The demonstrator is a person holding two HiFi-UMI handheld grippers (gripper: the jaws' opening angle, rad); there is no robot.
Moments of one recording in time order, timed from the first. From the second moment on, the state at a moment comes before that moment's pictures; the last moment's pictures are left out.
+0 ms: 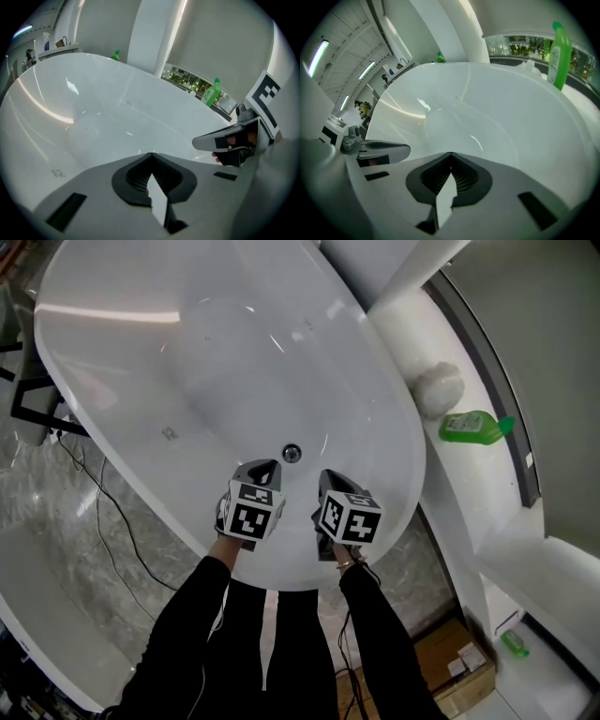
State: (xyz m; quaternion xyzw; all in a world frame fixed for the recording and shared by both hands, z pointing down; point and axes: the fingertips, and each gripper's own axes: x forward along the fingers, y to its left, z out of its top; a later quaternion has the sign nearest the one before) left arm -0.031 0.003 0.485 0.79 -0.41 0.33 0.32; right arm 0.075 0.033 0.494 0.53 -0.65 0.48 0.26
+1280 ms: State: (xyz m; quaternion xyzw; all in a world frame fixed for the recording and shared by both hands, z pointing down) left arm -0.064 0.031 0.410 0.80 -0.43 0.28 0.30; right arm 0.058 0.062 0.430 0.54 -0.68 0.44 0.22
